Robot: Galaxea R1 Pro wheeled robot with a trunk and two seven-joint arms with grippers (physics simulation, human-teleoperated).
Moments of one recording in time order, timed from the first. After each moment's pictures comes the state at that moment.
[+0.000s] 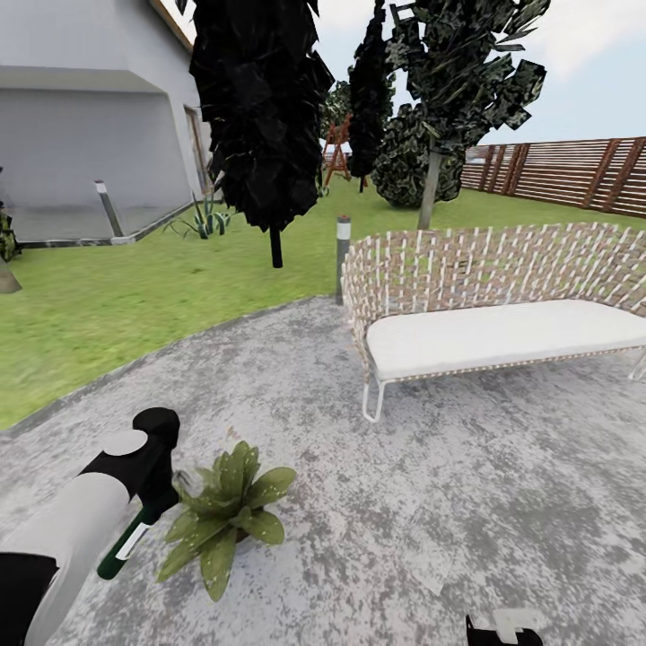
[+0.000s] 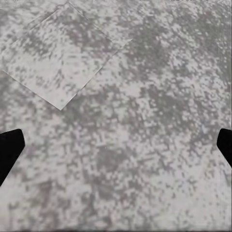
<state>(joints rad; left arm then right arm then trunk) -0.92 0.19 -0.18 -0.61 -1.47 0.86 -1.56 -0.38 -0.10 -0.20 -0.11 0.22 -0.42 -0.15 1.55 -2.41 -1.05</state>
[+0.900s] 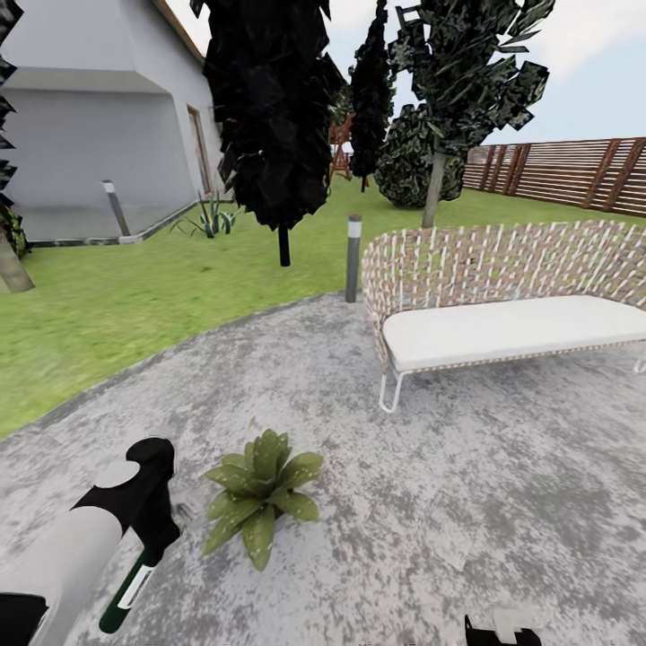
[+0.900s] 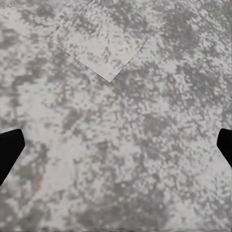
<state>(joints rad) -0.80 0.19 -0.13 -0.62 -1.39 0.86 -1.56 -0.38 -0.10 -0.20 -0.11 0.22 -0.42 -0.15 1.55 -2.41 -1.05</state>
